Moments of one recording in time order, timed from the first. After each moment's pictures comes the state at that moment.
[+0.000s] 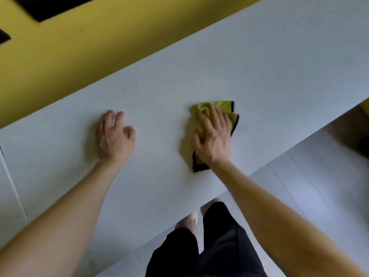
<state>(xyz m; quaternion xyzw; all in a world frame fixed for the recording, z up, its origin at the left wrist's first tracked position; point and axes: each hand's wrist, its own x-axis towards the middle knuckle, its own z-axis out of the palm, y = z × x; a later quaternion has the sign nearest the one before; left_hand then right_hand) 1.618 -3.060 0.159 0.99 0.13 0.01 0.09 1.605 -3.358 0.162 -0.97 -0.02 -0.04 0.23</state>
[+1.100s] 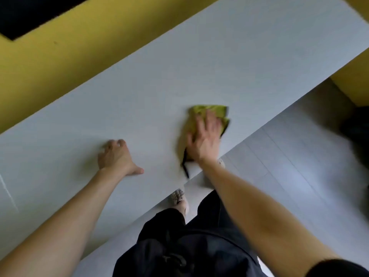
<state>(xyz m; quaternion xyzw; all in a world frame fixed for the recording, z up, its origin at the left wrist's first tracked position) 1.584 -3.176 0.245 0.92 0.13 -0.37 -0.07 1.583 -3.435 0.157 -0.97 0.05 -0.04 0.22</state>
